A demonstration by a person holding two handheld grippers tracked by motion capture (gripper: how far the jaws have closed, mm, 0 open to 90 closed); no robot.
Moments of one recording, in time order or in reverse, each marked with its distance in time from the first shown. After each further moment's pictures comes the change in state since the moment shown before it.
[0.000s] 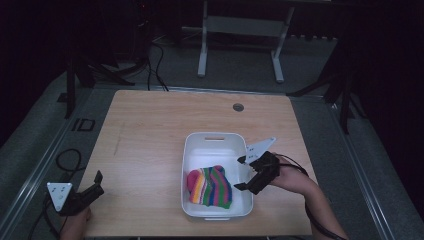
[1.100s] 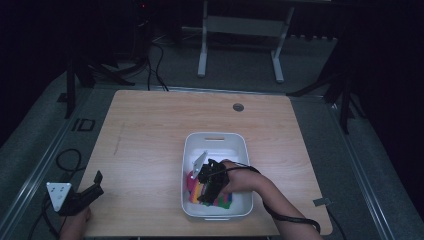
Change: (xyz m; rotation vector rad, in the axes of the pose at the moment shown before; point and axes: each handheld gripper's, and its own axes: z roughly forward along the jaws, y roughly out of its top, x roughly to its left) left arm 0.002 0.000 0.000 0.000 -0.017 -0.014; right arm 0.014 0.054 0.136 0.271 0.094 -0.108
